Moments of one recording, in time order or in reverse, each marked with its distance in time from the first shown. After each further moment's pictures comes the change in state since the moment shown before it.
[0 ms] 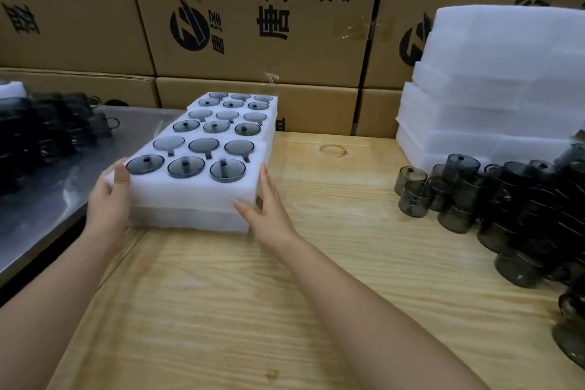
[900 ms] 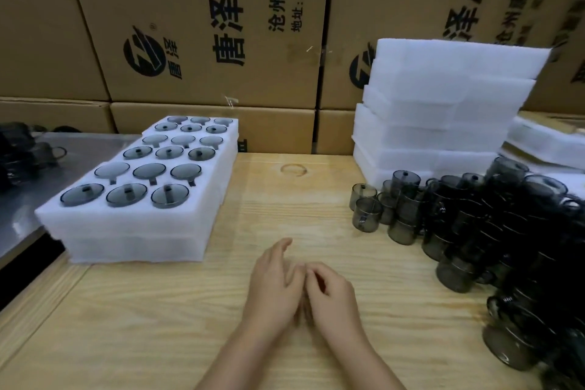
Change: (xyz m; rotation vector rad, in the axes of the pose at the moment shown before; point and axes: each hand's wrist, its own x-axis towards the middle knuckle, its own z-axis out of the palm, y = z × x) left_hand -0.211 0.025 0.191 0.429 -0.548 0.260; right_hand -0.125 0.019 -0.114 -0.283 0.405 0.070
